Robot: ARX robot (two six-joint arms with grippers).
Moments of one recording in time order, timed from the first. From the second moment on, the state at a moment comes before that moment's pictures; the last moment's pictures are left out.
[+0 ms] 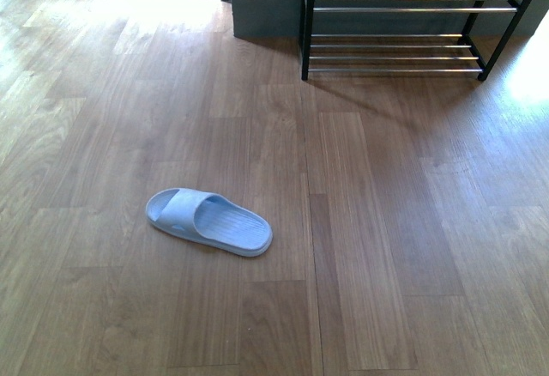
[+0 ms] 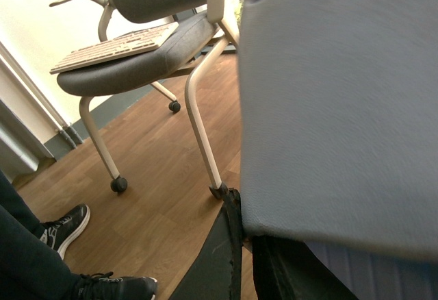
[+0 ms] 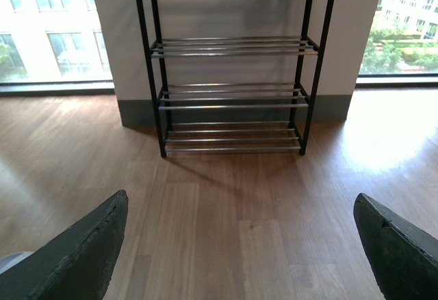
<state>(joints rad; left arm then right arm) 0.35 0.35 0.12 0.18 -0.31 0.32 0.00 0.00 0.02 0.00 0.00 0.00</state>
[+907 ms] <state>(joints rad) 0.35 0.35 0.12 0.18 -0.31 0.32 0.00 0.00 0.02 0.00 0.00 0.00</state>
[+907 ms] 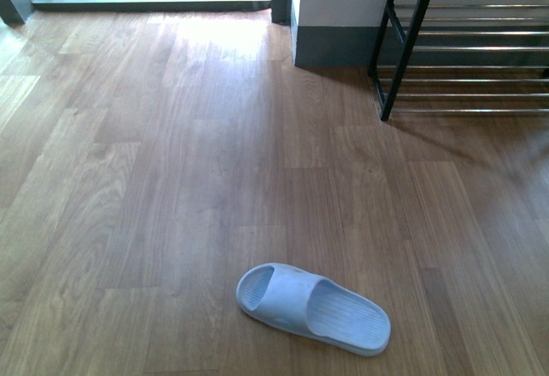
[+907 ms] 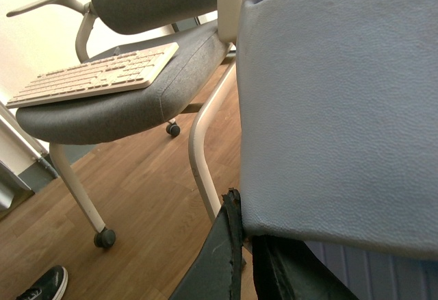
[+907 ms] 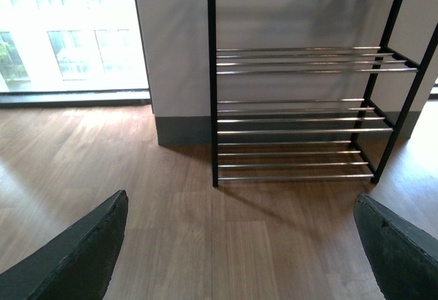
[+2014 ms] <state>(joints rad) 0.35 0.35 0.12 0.18 -0.31 0.32 0.38 2.51 0.64 1.19 -0.02 -0.25</state>
